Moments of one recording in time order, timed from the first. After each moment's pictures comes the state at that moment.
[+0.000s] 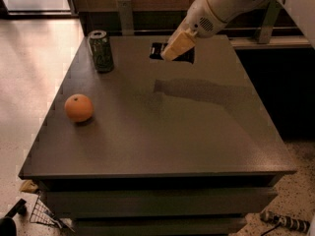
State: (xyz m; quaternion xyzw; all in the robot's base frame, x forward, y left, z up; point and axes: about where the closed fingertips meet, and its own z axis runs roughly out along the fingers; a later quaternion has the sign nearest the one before) arm 0.660 -0.059 0.940 -0.56 0.74 0.13 0.34
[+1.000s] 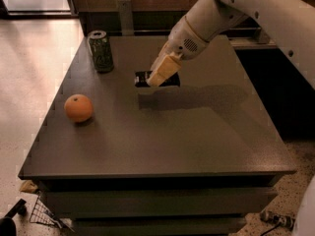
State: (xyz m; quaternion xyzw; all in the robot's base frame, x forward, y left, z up) arm 0.606 -0.012 0.892 -0.63 0.71 0.22 0.25
